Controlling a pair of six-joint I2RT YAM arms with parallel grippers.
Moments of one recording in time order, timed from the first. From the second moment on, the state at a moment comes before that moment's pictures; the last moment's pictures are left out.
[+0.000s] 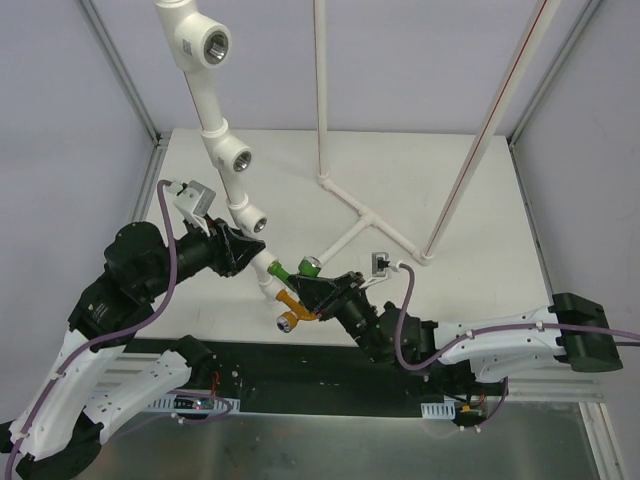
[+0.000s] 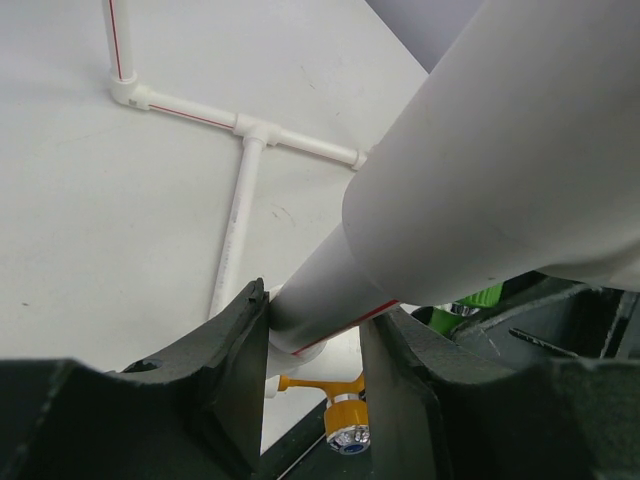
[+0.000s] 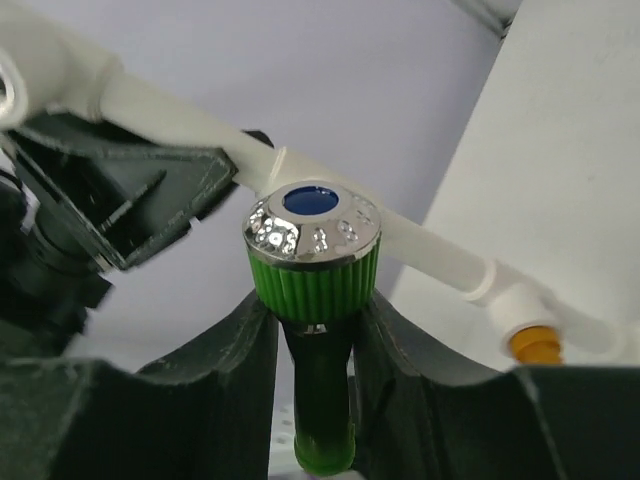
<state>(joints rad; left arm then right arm) -0.62 0.64 1.12 -0.69 0.19 -0.37 1.59 1.17 0.65 0.75 0.82 0.73</state>
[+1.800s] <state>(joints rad) -0.62 0.68 1.12 -0.65 0.21 -0.39 1.57 1.00 0.69 0.31 0.33 -1.22</state>
